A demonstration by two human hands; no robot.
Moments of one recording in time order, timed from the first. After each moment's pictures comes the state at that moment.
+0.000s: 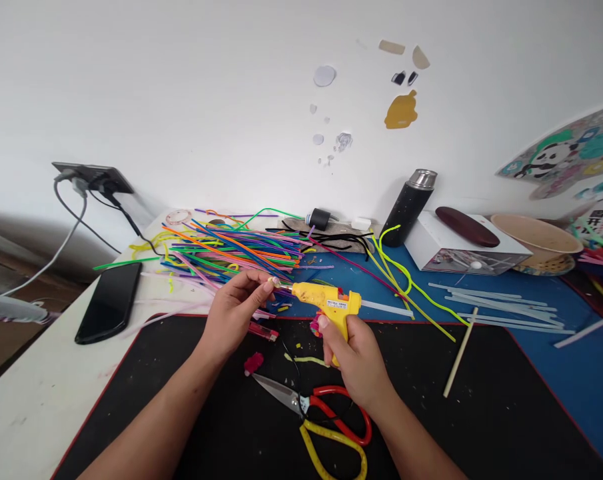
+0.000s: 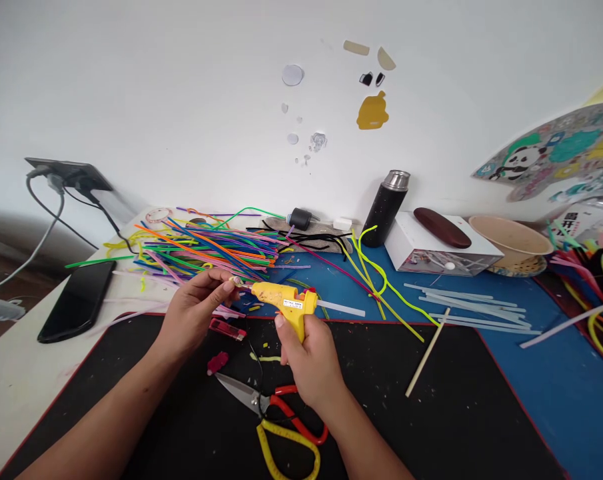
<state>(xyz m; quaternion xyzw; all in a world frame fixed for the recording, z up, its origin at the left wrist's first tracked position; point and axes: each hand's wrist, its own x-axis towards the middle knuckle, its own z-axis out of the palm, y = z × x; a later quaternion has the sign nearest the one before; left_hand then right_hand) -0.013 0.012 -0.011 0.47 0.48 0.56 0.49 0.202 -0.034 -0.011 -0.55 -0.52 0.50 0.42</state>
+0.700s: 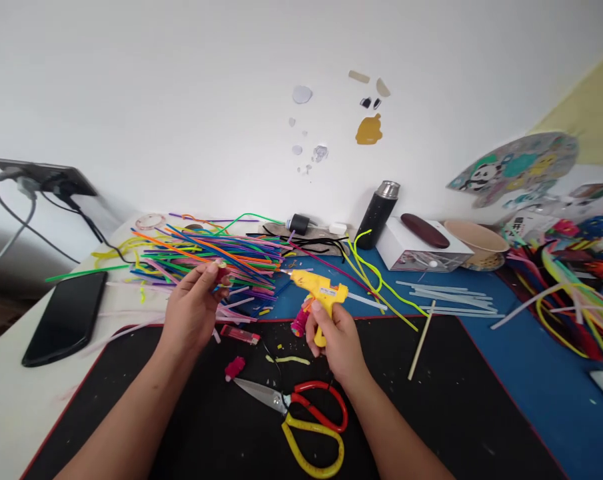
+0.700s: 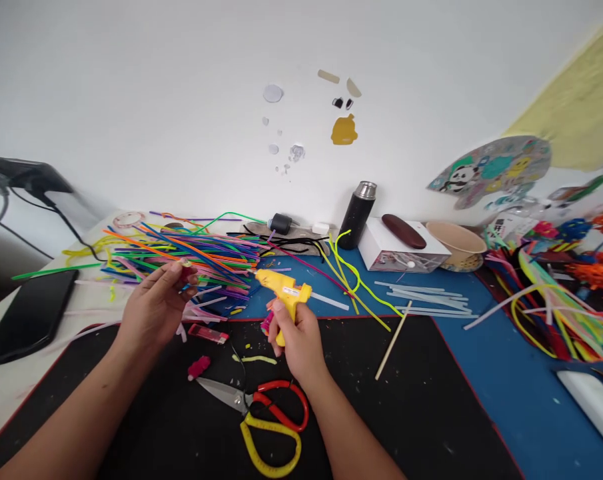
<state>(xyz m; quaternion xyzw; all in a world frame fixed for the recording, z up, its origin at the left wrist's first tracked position) -0.034 0.035 -0.014 0.23 0.44 0.70 0.51 0.202 -0.020 -0.014 -0.49 -0.41 0.58 0.51</state>
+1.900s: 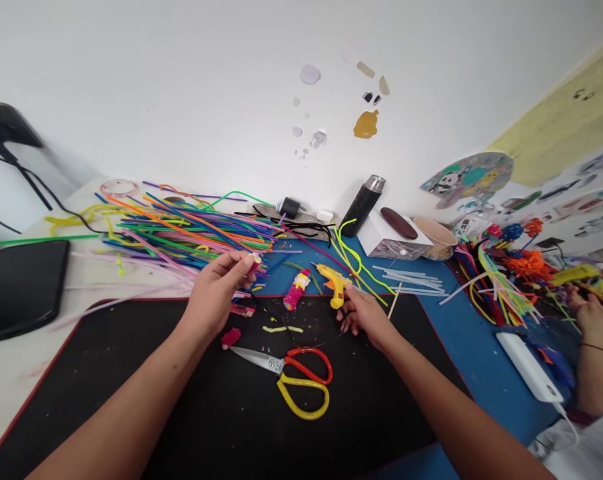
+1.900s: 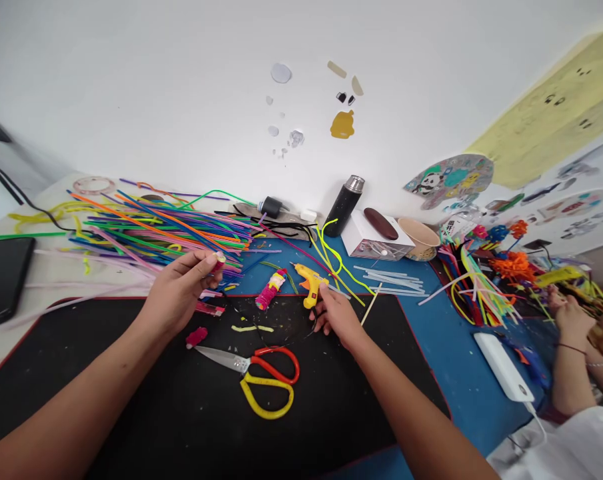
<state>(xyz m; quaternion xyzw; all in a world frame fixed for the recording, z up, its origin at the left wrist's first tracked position) -0.003 0.013 -0.014 0.34 0.41 0.60 0.59 0.301 -0.022 -0.018 -0.70 -0.43 0.49 0.30</state>
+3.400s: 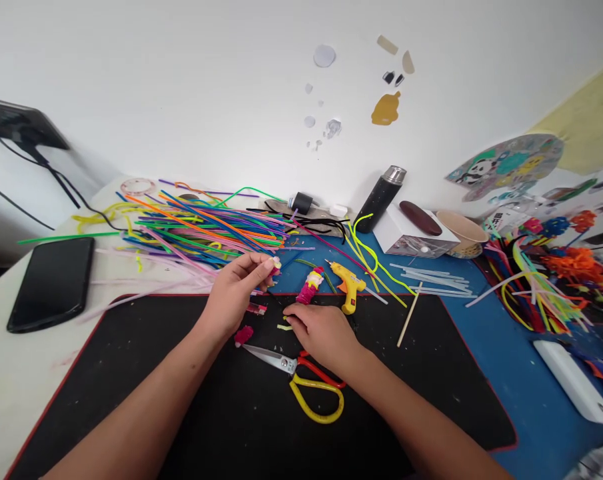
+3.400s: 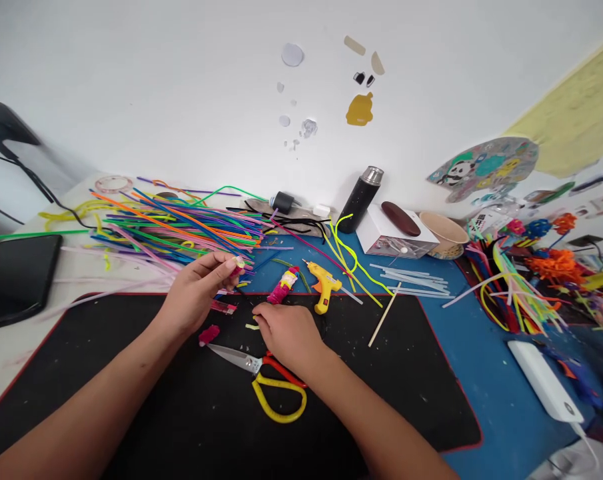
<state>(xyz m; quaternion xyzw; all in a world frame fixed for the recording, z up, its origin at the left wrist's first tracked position) -0.001 0.010 -0.017 0.40 0.40 0.56 0.60 0.196 -0.038 -0.015 -0.52 -0.83 0.17 0.06</state>
